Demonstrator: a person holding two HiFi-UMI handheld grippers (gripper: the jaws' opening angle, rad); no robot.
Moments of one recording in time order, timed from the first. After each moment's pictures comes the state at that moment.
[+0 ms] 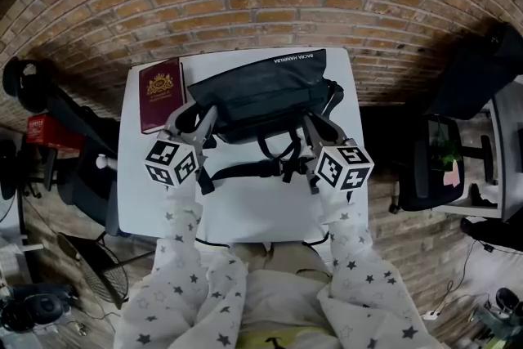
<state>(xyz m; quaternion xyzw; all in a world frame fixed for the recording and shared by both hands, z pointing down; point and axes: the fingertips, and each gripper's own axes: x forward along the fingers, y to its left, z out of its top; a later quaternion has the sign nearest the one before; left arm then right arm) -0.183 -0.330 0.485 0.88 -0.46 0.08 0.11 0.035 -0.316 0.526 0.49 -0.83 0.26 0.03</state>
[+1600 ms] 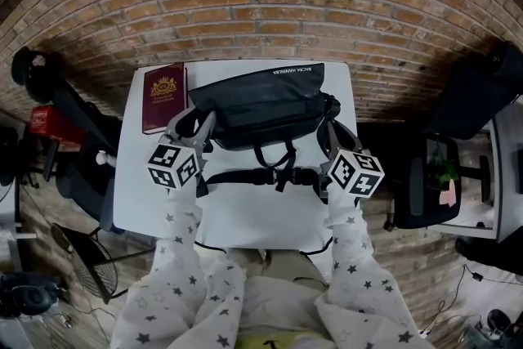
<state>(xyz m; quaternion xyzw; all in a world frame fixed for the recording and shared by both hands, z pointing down) -0.212 -0.335 0.489 0.85 -0.50 0.08 0.11 0.081 -0.339 0.531 0.56 -0.79 0.26 0.04</state>
